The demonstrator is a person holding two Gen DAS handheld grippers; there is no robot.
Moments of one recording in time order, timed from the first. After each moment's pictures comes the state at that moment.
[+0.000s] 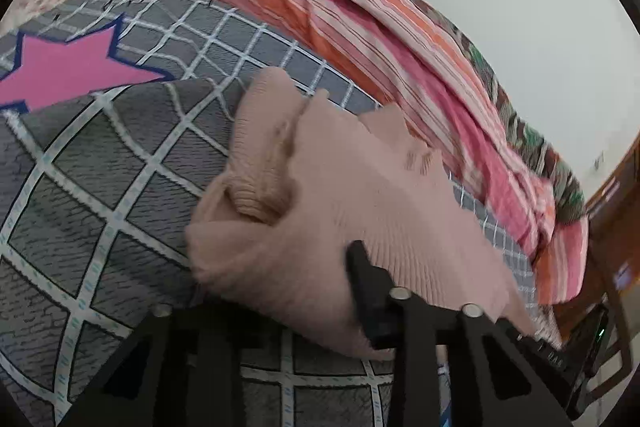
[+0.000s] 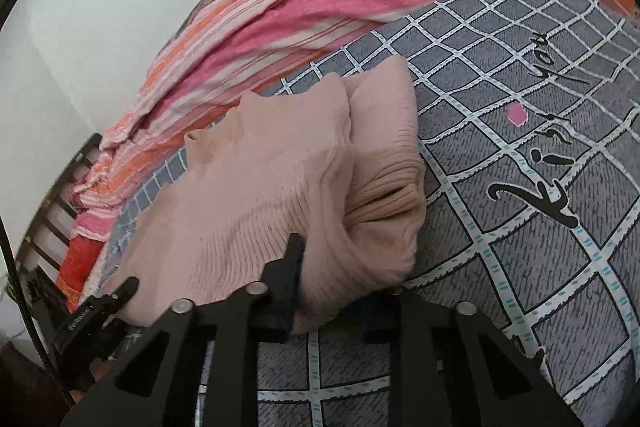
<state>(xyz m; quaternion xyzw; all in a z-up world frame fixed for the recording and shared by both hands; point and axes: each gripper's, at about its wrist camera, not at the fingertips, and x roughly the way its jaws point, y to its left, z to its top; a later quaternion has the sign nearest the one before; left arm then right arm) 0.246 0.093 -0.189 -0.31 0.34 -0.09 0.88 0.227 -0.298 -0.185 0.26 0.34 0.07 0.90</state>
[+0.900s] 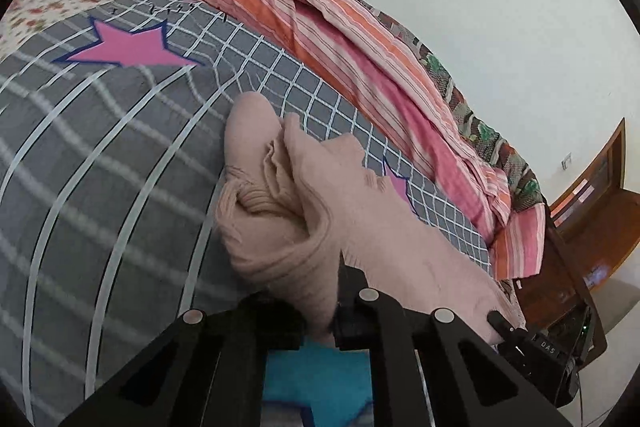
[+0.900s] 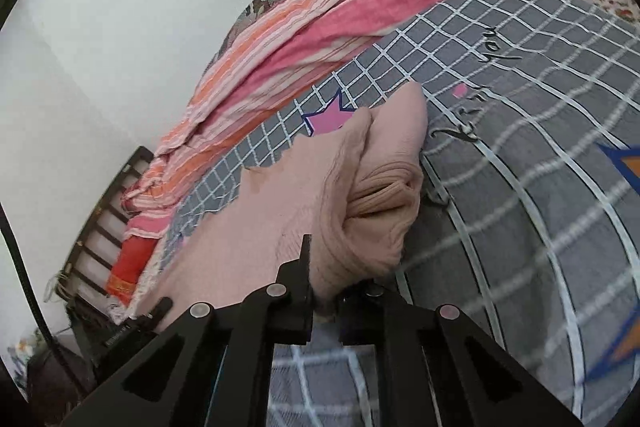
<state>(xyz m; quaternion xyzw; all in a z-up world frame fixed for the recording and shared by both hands) 0.116 0.091 -0.158 -0.32 0.32 -0.12 0.88 0.103 -0.325 -0.155 0.30 0.32 0.11 0.89</state>
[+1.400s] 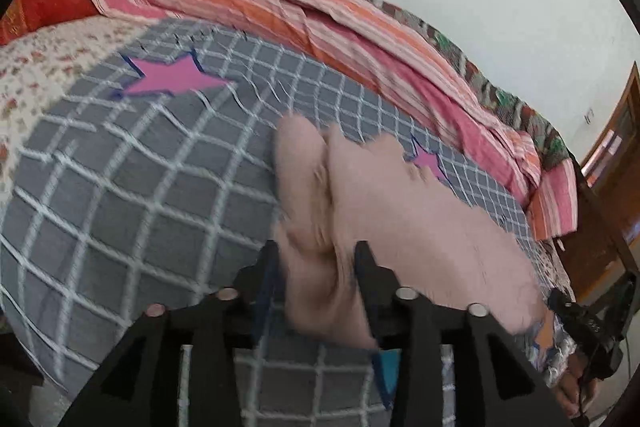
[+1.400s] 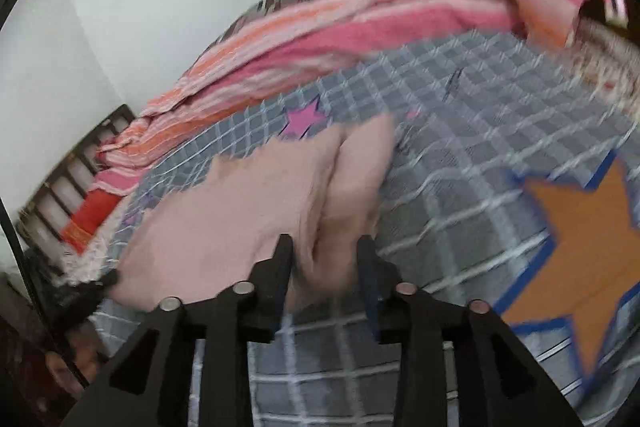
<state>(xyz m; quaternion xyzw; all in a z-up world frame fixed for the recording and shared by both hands) 0.086 0.115 -0.143 -0.22 0.34 -0.07 0.91 0.056 -0.345 -0.132 0.16 0.30 0.05 0.94</state>
